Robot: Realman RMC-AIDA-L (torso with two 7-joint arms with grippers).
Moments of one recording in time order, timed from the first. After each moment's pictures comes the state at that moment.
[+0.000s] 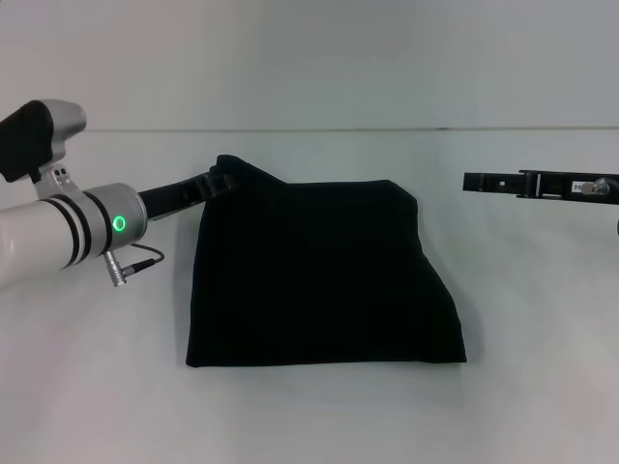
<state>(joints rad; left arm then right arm) -0.77 -2.14 0.63 0.41 1.99 0.69 -2.04 0.74 1.98 -0.69 -0.51 -2.11 -1.07 2.01</state>
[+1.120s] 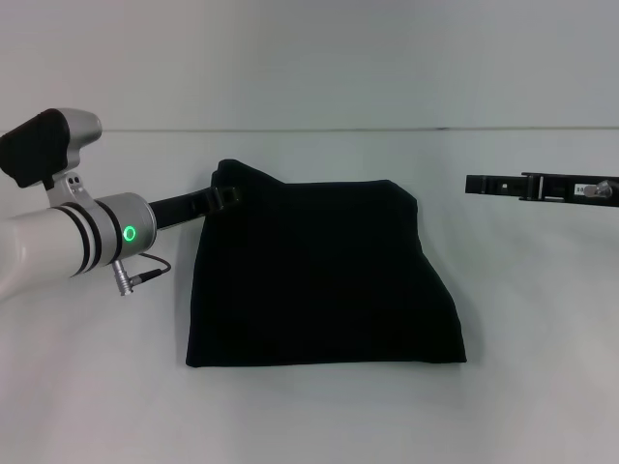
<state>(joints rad) -0.78 -2.14 0.65 0.39 2.01 0.67 -2.02 0.73 1.97 -0.69 -0.51 -2.11 -1.08 2.01</state>
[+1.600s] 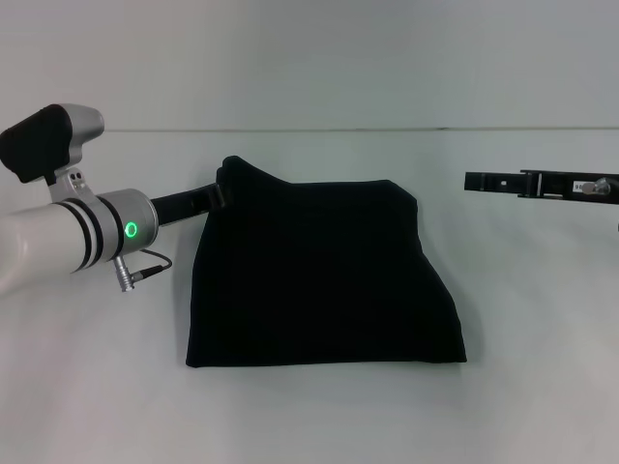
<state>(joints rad) -0.79 -2.14 0.65 0.39 2.01 0.67 -2.02 0.73 1.98 -0.69 -0.51 -2.11 -1.07 2.01</state>
